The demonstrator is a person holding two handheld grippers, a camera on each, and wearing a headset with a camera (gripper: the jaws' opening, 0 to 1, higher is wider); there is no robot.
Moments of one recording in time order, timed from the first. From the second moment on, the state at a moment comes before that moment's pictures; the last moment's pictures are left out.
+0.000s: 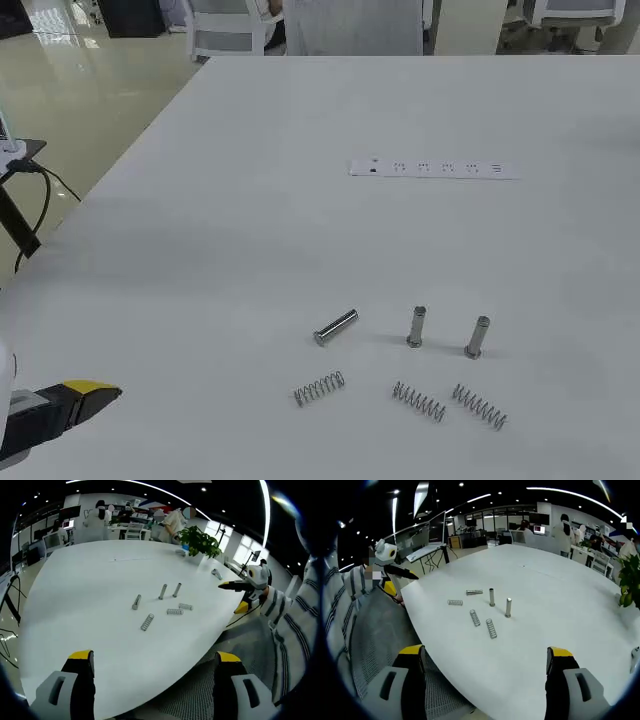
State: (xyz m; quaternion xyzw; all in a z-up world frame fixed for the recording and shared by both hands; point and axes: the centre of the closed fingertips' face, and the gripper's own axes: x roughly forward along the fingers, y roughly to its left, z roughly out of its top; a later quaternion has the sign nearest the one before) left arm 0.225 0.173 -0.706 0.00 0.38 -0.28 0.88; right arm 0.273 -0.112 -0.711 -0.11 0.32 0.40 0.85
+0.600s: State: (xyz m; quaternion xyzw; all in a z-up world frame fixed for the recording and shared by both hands) left arm 0.225 0.169 -0.705 0.01 0.37 -0.29 0.88; right arm 0.273 -0.107 -0.705 -0.13 0.32 0.40 0.85
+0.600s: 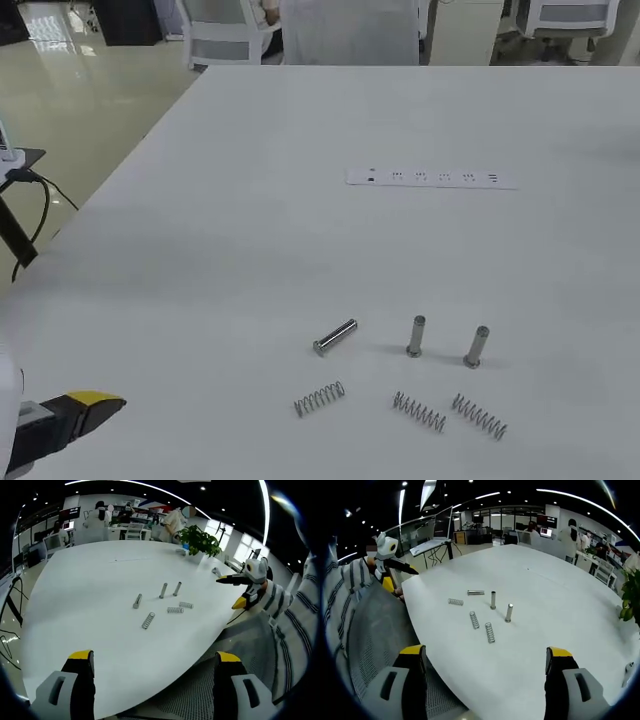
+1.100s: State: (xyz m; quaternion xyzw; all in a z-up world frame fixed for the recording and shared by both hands) left arm 0.227 0.165 -0.705 0.01 0.37 -0.30 0.88; right arm 0.276 -0.112 -0.700 -0.14 0.31 0.39 0.86
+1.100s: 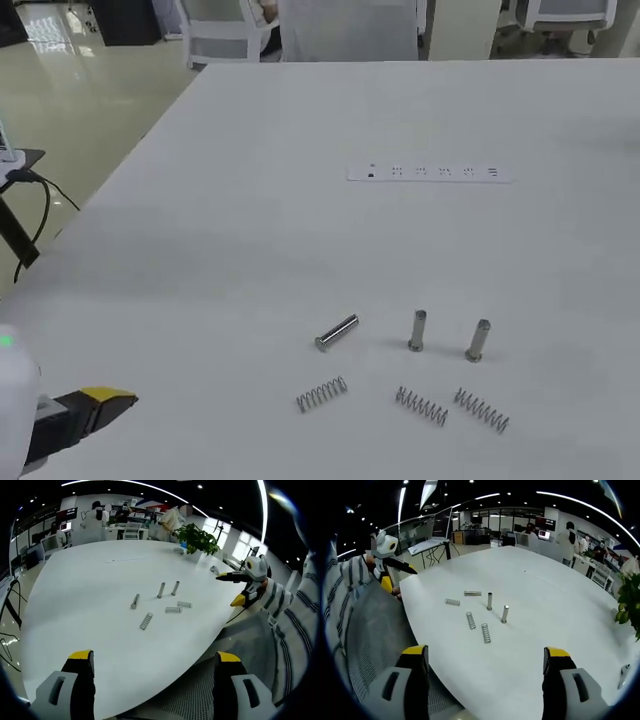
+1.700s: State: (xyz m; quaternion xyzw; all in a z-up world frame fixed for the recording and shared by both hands) left arm 0.230 0.162 -0.703 0.01 0.37 -0.30 0.88; right arm 0.272 -0.112 -0.705 -0.12 0.32 0.39 0.86
